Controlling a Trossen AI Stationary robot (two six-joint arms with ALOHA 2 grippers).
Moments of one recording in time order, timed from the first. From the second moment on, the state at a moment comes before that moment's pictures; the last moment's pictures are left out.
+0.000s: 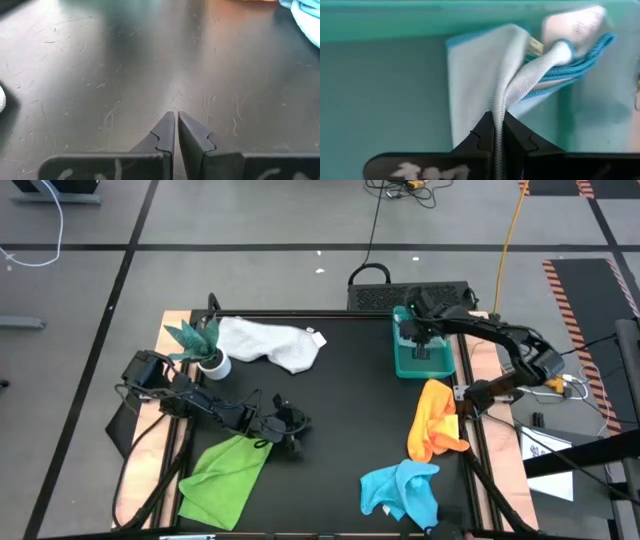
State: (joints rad) left arm -0.32 1.70 0.65 0.42 -0.50 -0.35; right arm -0.93 1.43 0.79 -0.56 0.13 -0.86
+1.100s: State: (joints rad) left arm -0.33 1.70 0.65 0.42 -0.50 -0.37; right arm -0.86 1.39 0.76 -0.43 0.63 -0.62
